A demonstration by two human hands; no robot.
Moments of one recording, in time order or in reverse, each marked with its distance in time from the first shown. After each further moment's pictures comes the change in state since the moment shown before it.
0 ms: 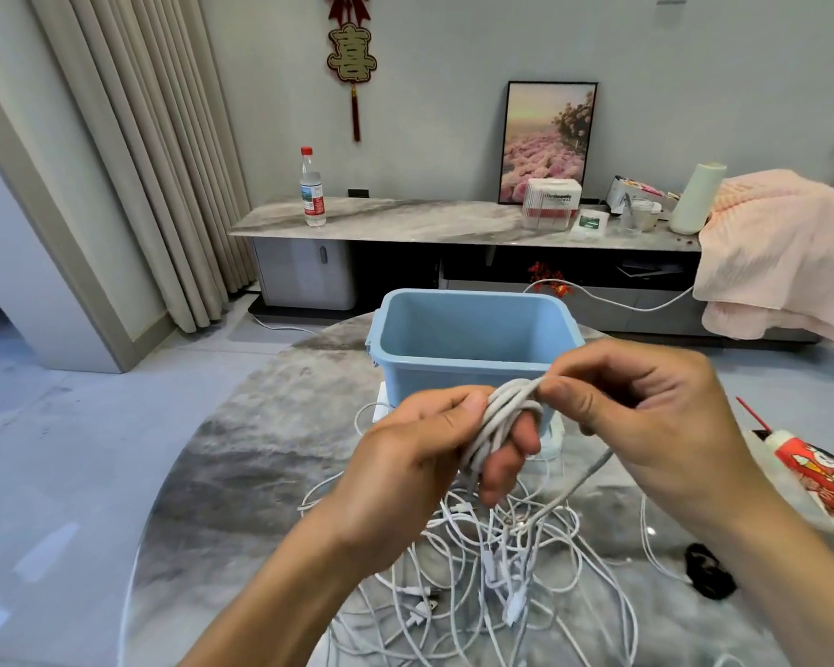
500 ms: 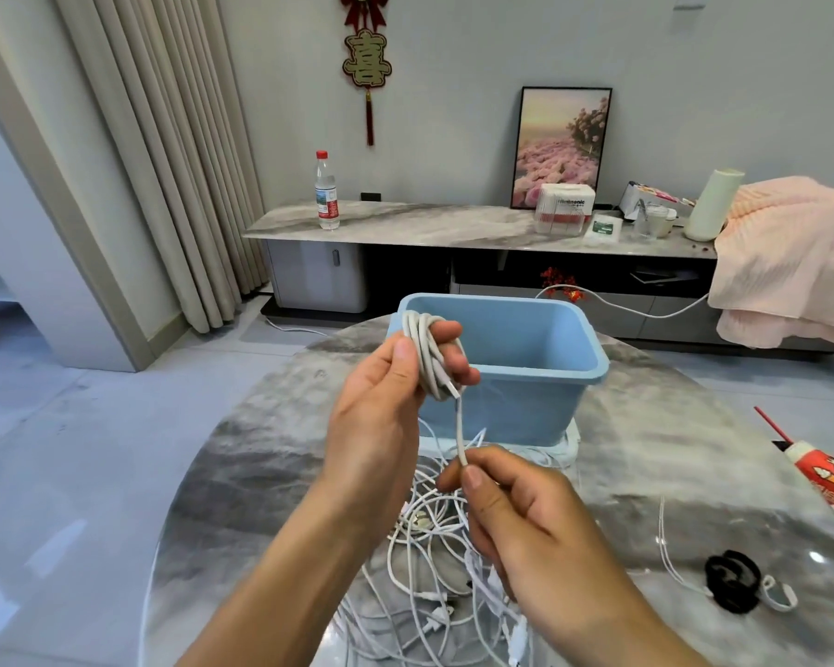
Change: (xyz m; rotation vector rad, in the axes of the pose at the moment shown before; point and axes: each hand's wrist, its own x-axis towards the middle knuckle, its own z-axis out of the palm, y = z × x) left_hand 0.005 0.006 -0.025 -0.140 0.521 0.231; right_hand -0.046 0.009 0.085 0.204 -0.173 0.391
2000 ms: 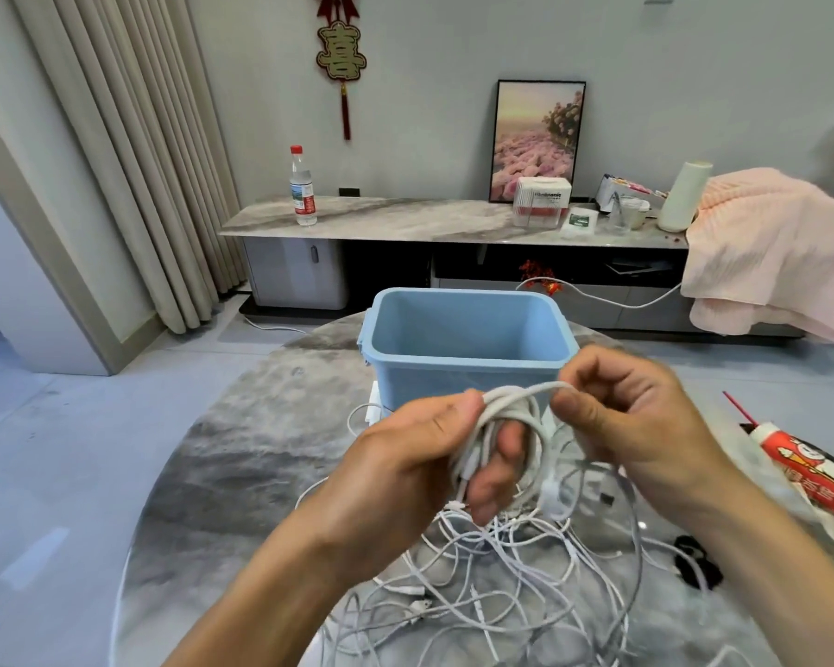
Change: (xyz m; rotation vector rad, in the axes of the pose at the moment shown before) left_hand -0.022 -0.001 0.017 0.028 -0.612 -0.319; right_hand 0.026 -0.013 -0.102 0.072 0.058 -0.181
